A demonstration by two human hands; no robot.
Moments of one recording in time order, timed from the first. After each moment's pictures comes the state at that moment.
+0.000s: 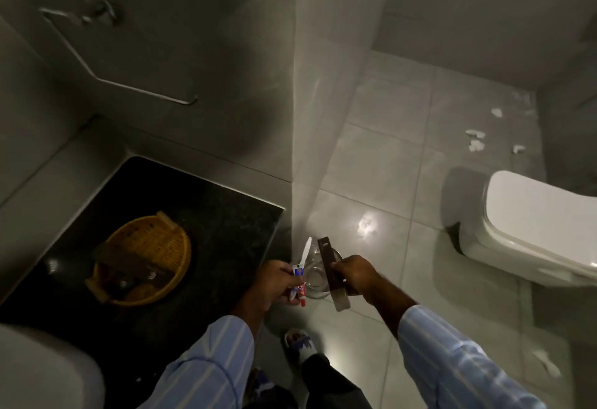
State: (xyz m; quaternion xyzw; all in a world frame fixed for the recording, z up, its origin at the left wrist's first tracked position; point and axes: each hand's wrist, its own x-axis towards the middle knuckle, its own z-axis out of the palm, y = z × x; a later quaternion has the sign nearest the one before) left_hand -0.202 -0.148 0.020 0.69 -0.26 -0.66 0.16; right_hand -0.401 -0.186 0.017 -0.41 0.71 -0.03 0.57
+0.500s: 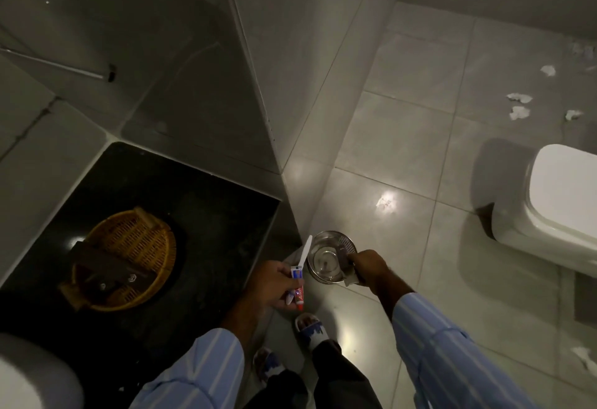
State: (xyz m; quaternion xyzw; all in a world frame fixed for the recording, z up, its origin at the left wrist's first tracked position) left_hand -0.213 -0.174 -0.031 0.73 -0.23 -0.64 0.11; right_hand -0.429 -0.236 -0.089 -0.33 0.73 -0.02 0.59
